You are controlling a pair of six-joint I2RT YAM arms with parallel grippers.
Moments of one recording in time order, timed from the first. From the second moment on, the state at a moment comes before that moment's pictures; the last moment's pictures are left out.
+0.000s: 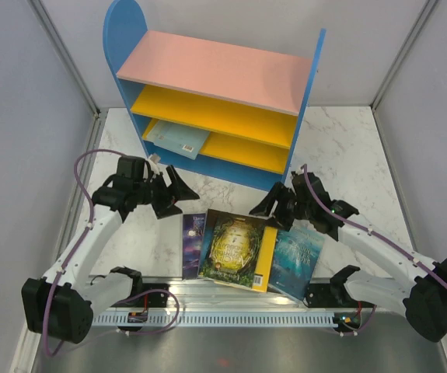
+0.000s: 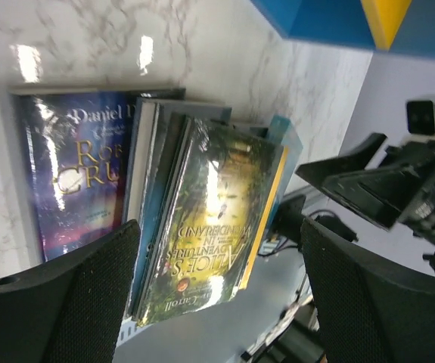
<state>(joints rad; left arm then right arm) -0.19 1.09 0.91 -0.67 0.53 -0.77 0.56 1.10 0.72 -0.30 -0.31 1.12</state>
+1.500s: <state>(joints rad) -0.42 0.81 0.41 -0.50 0.65 -0.83 1.00 1.22 0.31 0.44 -0.13 1.52</state>
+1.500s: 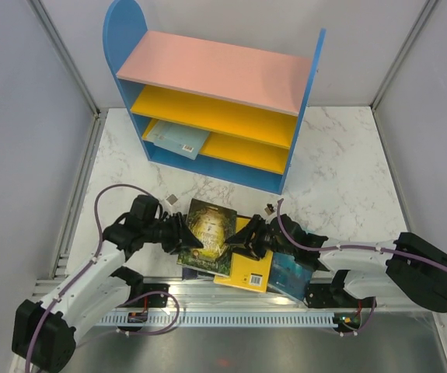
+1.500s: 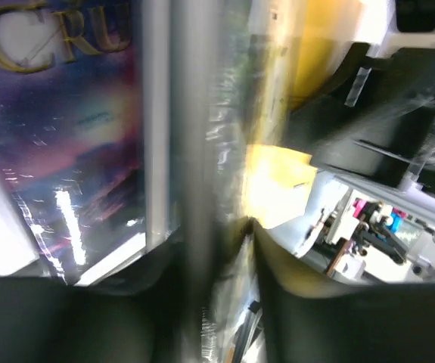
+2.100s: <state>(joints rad) -0.40 0.71 0.58 -0.55 0.64 -0.87 1.00 1.13 0.31 0.38 -0.14 1.49</state>
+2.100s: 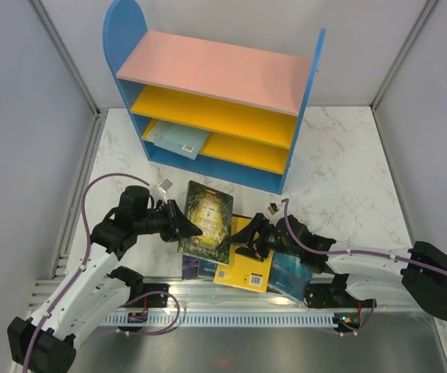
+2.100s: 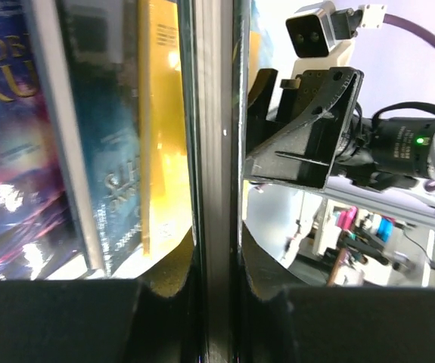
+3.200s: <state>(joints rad) -0.30 0.80 1.14 -0.83 0.51 -0.93 0.93 1.25 0.54 0.83 -0.14 1.68</state>
